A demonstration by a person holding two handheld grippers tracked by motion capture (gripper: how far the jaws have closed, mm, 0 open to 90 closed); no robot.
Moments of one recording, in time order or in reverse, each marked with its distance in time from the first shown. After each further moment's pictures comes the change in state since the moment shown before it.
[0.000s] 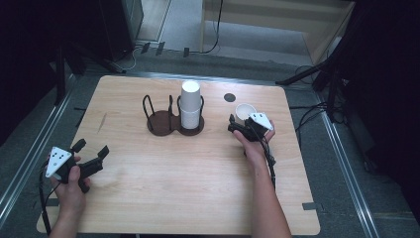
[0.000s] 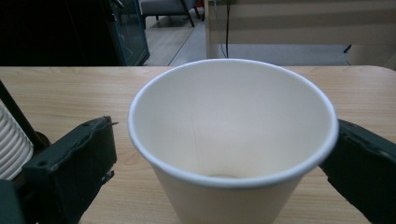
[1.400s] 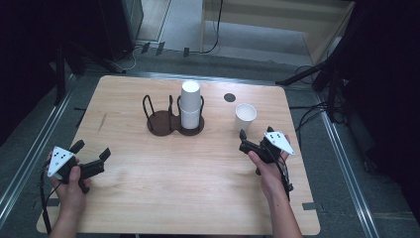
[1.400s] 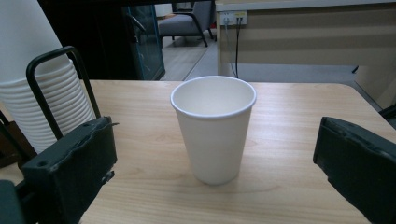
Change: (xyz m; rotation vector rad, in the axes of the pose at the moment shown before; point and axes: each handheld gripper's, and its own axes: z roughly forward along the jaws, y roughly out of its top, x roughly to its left) left arm -0.002 0.000 0.001 0.025 0.001 0.014; right arm -0.011 0.003 -0.098 -0.079 0.065 -0.006
